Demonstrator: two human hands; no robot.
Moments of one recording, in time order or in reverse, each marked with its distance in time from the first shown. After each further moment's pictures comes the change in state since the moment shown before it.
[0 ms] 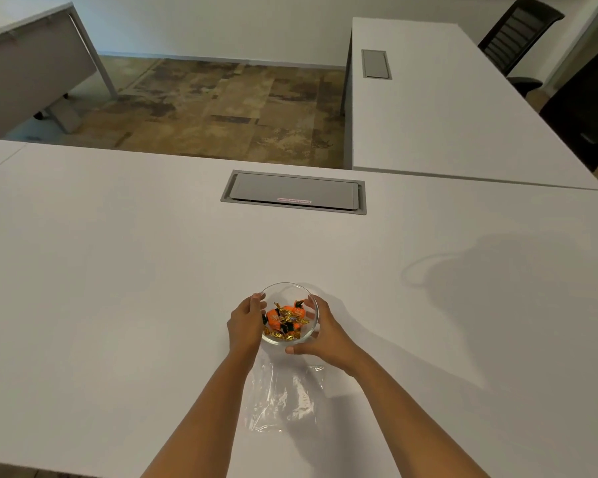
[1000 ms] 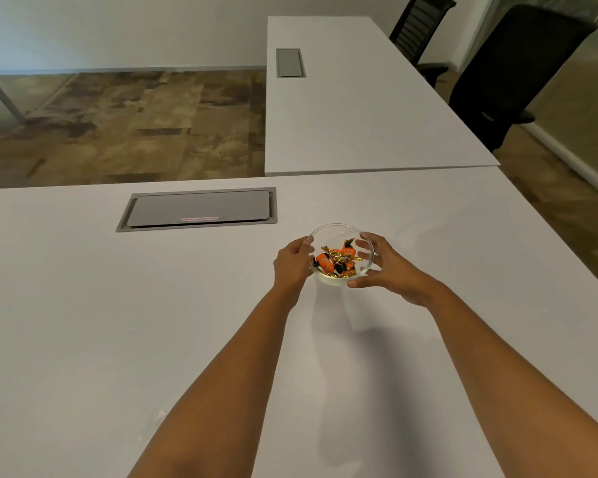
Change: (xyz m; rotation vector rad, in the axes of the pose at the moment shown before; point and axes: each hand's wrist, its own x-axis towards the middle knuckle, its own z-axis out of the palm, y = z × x) left_hand -0.036 0.131 0.235 -0.008 -0.406 0.118; right_hand -0.034 0.017 -0.296 0.039 0.199 0.012
